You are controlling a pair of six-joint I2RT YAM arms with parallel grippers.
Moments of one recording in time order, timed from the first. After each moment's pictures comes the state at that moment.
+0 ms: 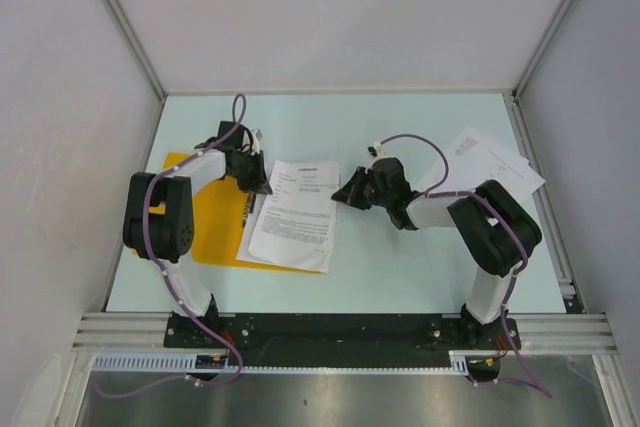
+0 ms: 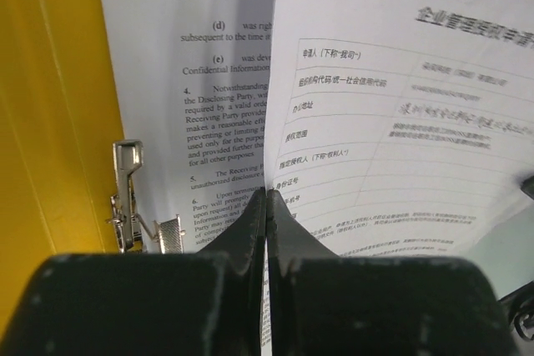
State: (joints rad) left arm -0.14 1.82 1.17 -0.48 0.35 -0.26; right arm 0.60 1.81 0.81 0.51 -0.28 0.87
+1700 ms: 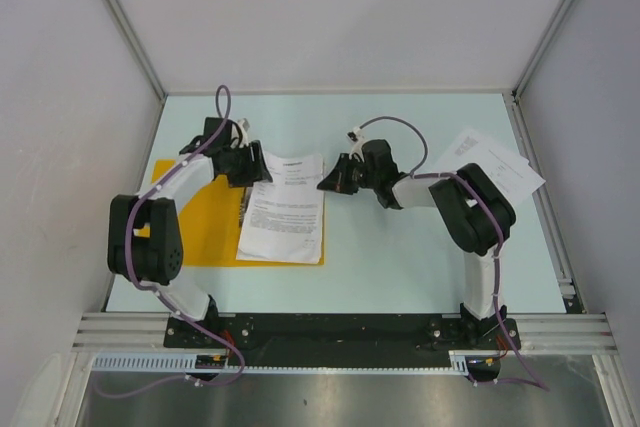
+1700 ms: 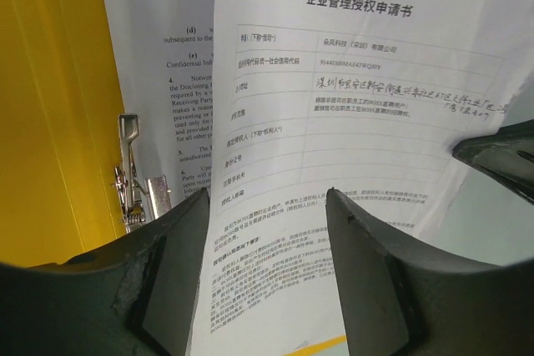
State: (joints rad) left arm -0.11 1.67 1.12 -0.46 0.29 -0.29; right arm 0.56 2.00 1.06 0.48 -0.49 0.77
